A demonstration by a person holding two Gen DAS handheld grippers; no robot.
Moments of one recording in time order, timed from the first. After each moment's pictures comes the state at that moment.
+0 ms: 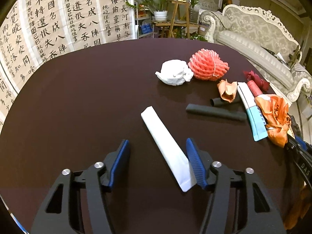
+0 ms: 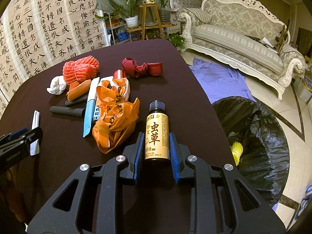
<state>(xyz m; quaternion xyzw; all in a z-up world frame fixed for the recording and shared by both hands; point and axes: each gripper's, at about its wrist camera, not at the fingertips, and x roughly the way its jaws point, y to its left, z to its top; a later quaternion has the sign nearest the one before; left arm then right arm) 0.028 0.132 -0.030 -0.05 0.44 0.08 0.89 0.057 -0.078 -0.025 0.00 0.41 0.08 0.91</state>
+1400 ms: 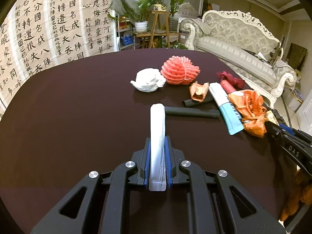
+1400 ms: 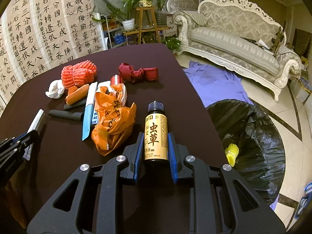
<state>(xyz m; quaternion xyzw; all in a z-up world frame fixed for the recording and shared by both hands) 0.014 0.117 -0.021 -0.03 0.40 0.01 0.92 0.050 -0.096 -0.018 0.00 0.40 0.07 0.92</state>
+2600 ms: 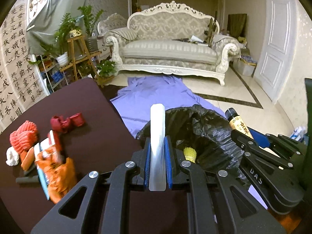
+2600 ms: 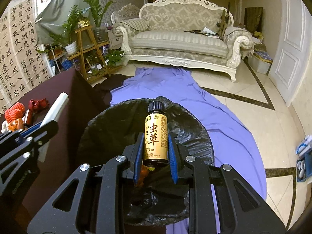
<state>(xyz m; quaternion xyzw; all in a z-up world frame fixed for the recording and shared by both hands) 0.073 -0.145 -0.013 0.08 0.36 -0.19 0.91 0.035 -0.285 -0.027 0.07 0.37 -0.10 0.92</state>
